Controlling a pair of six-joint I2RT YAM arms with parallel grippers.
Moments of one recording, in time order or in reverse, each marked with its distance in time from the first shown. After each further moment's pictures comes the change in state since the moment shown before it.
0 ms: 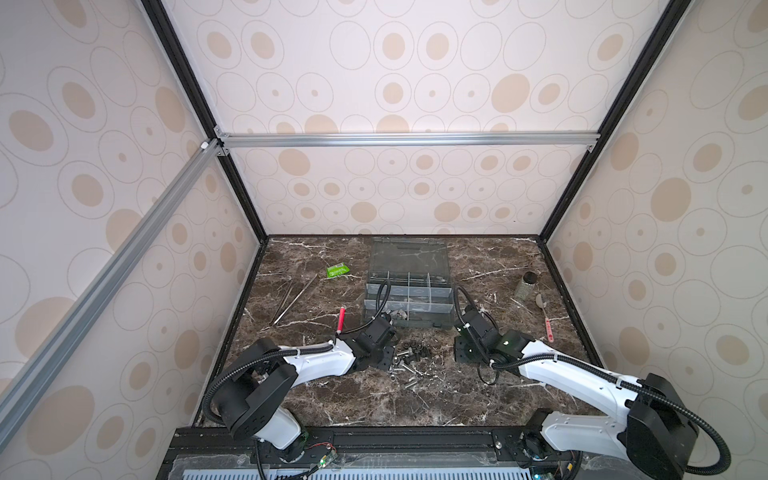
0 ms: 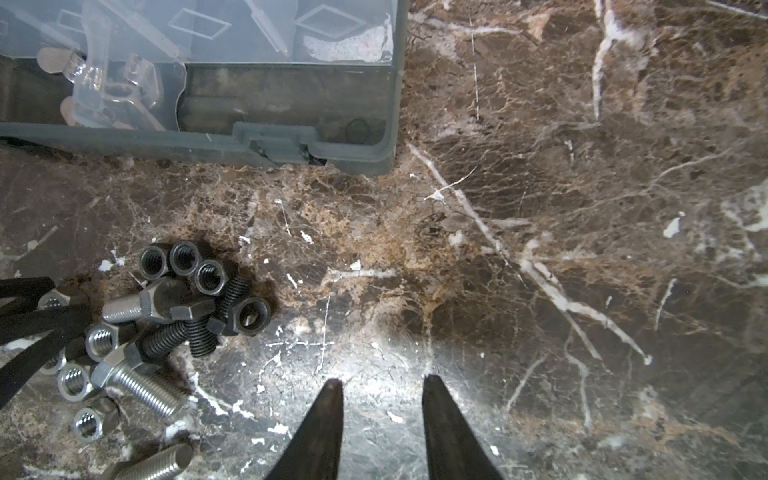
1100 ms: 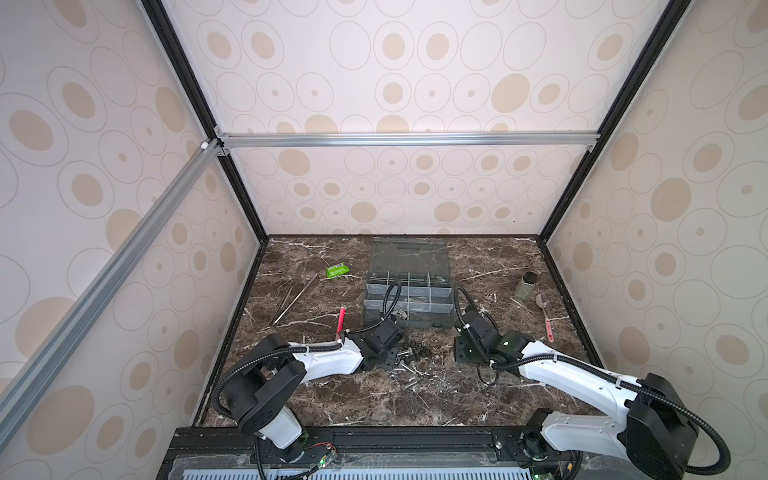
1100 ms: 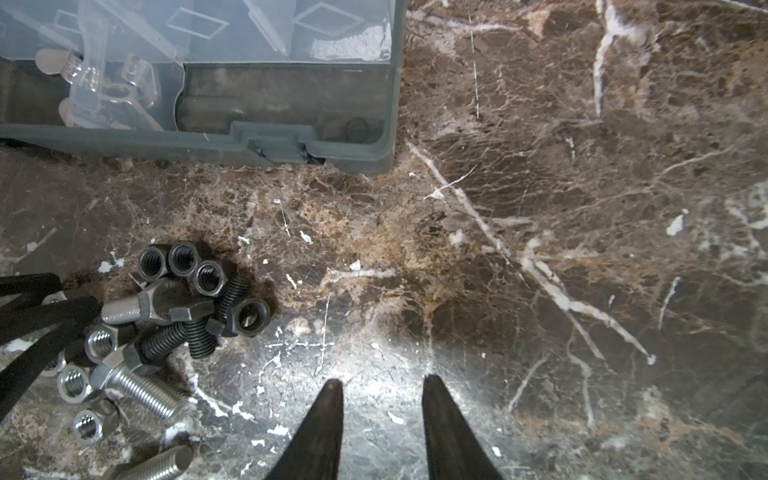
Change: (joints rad) left arm -0.048 0.048 0.051 -0.047 -0.105 0.001; right arm 0.000 0.000 -0.006 0.007 -0.001 0.006
